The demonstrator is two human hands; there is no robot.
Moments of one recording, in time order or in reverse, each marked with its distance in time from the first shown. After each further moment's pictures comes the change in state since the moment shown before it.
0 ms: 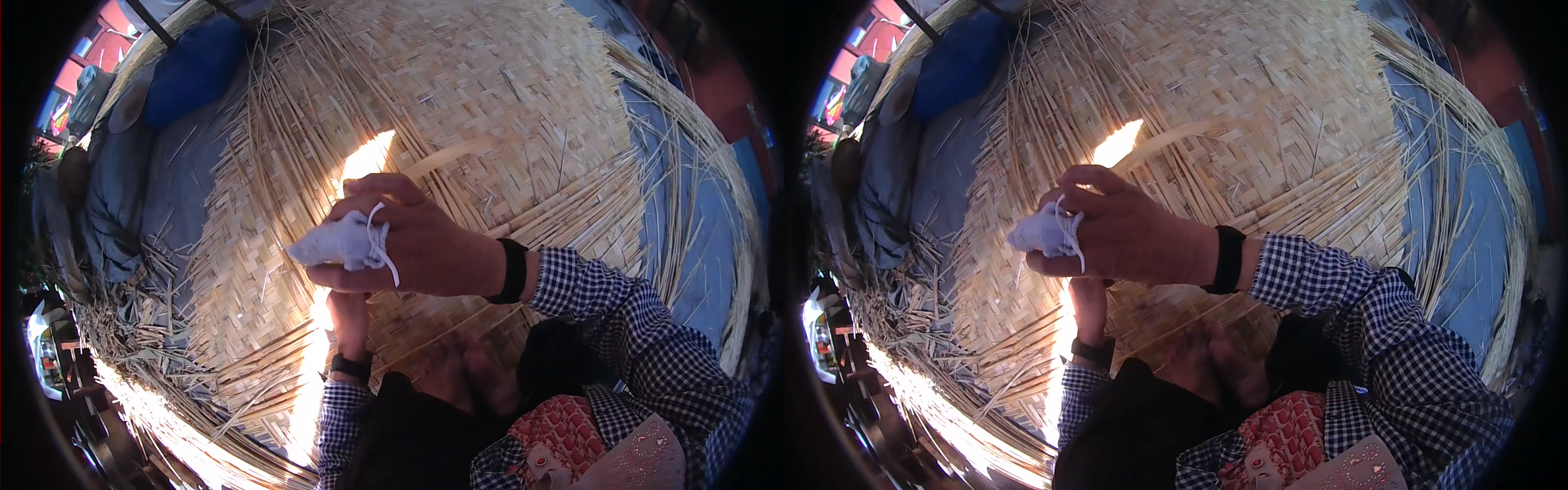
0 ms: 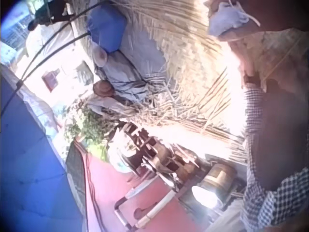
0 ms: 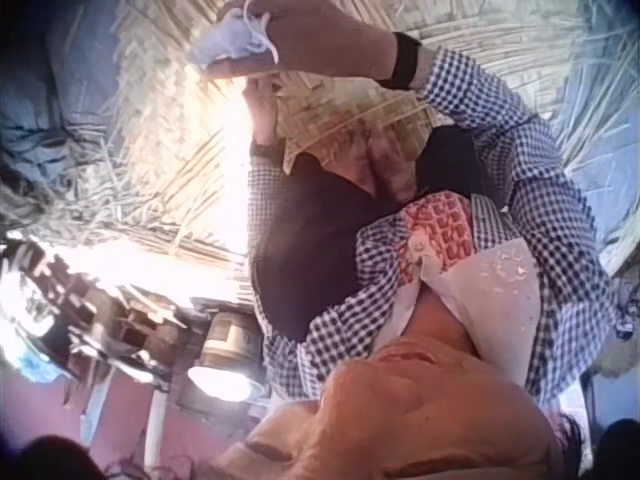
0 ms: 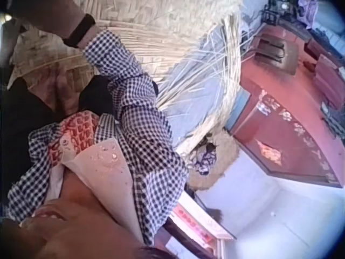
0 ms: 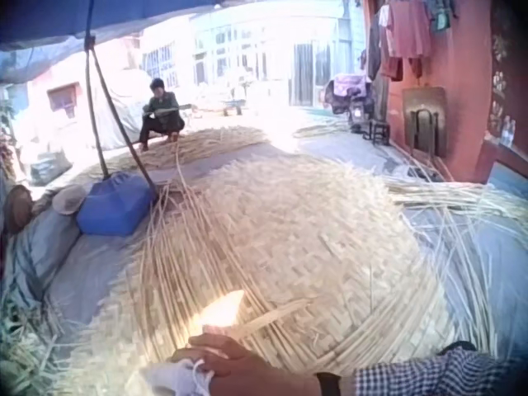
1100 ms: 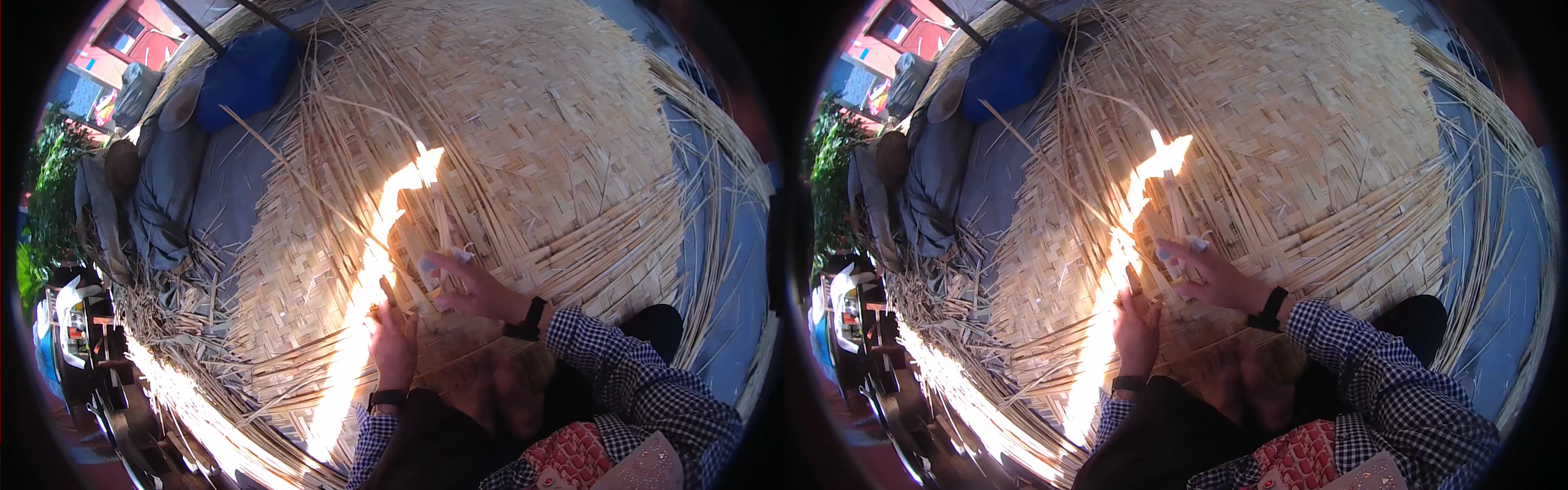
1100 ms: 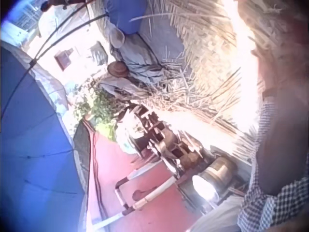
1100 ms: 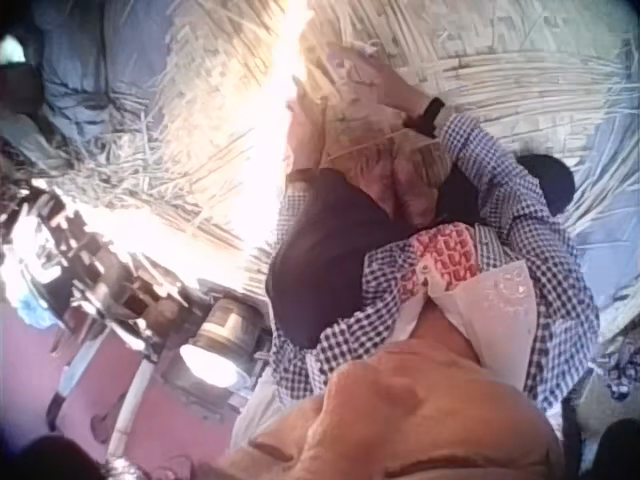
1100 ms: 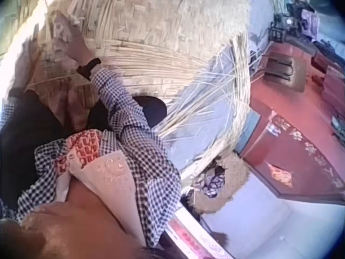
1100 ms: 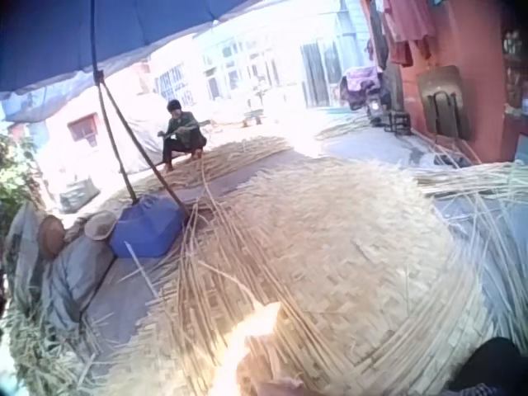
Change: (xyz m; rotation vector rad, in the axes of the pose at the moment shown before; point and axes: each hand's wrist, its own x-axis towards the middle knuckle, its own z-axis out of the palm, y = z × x) left_hand -0.047 -0.028 0.004 0.815 0.273 0.295; right_hand -0.091 -0.022 0.058 0.849 0.053 0.739
